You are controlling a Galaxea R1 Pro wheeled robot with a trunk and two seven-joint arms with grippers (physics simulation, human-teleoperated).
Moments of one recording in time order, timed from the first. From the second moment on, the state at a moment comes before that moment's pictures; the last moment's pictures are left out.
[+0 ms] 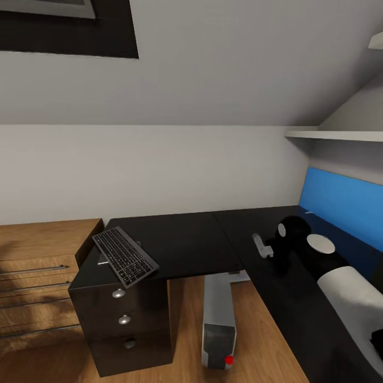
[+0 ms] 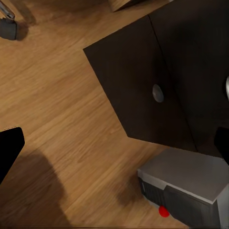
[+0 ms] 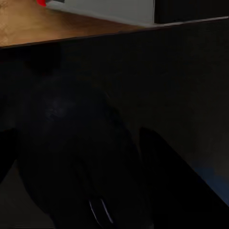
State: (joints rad) left arm 0.23 0.02 0.59 -1.23 0.97 0.49 0.05; right arm -0.98 -0.29 0.39 -0.93 1.15 0.06 1.42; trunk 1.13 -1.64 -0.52
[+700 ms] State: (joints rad) left arm 0.23 0.03 0.53 -1.23 0.97 0.48 0.06; right arm -1.02 -0.30 0.21 -0.63 1.14 0.01 1.34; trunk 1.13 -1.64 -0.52
